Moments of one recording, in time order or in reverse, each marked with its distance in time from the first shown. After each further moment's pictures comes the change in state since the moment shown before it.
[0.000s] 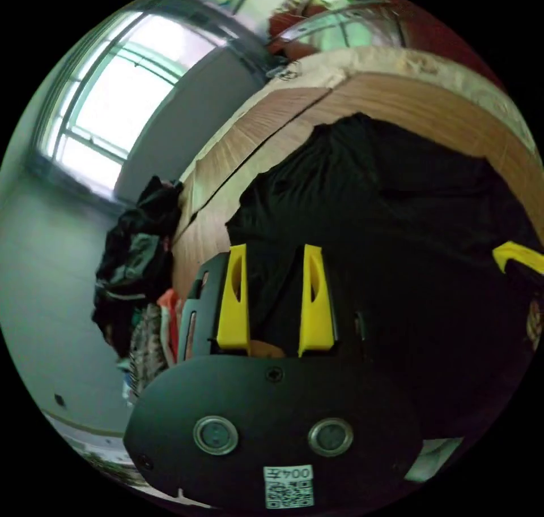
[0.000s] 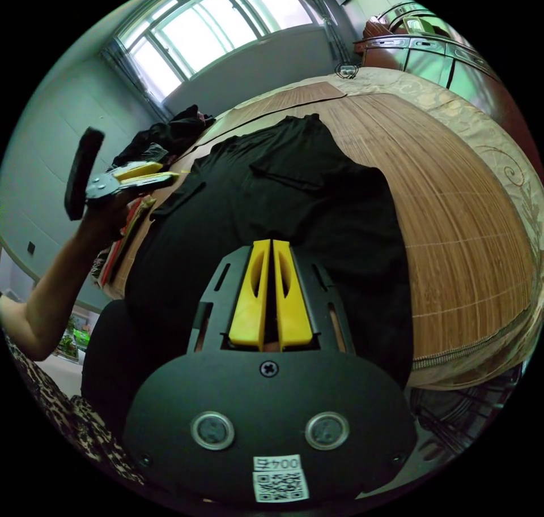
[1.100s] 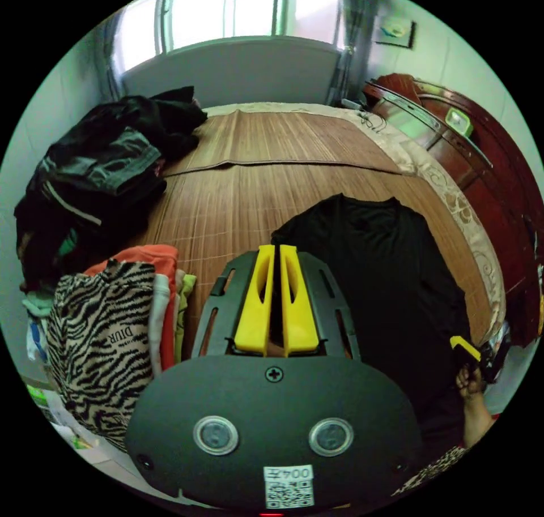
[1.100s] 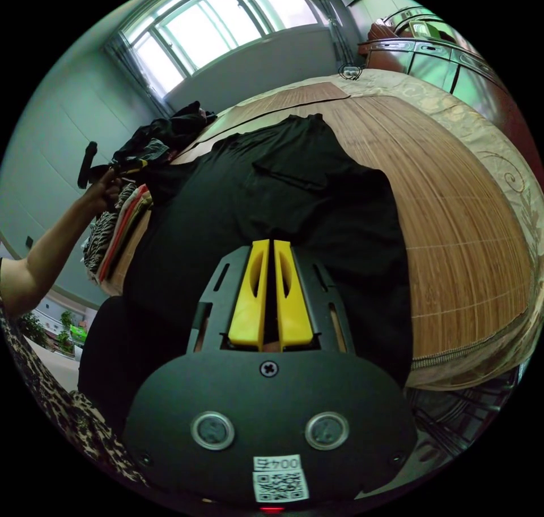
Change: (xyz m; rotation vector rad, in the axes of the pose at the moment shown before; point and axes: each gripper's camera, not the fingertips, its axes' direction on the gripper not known) left arm -0.278 0.026 0.161 -0.018 0.365 -0.400; right arm 0.066 0.030 -0.003 -0.008 0.007 -0.017
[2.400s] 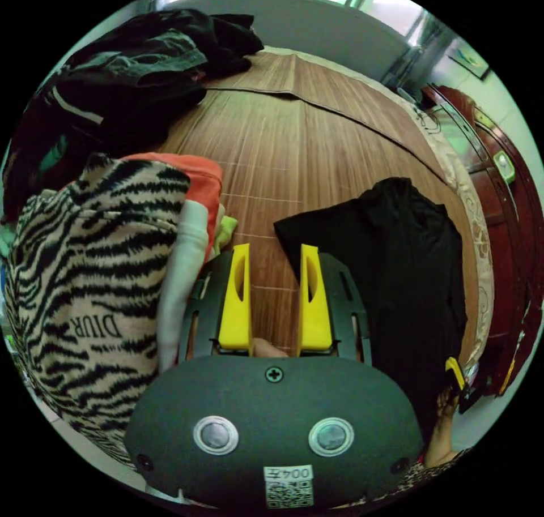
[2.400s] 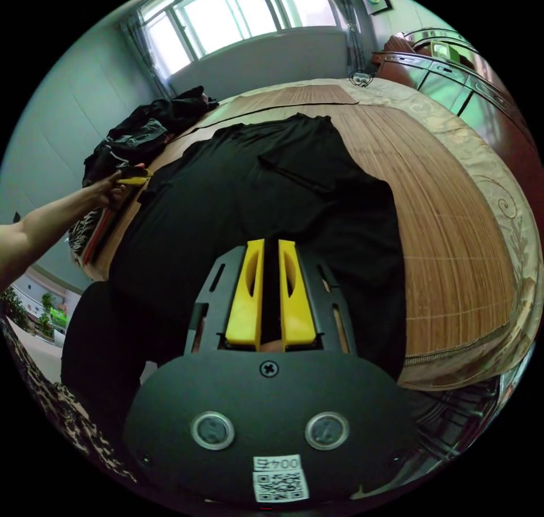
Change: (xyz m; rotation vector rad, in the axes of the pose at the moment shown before) left arm -0.267 0.045 0.076 -0.227 0.123 -0.329; right arm -0.009 -0.050 0.033 -0.027 0.100 -0.083
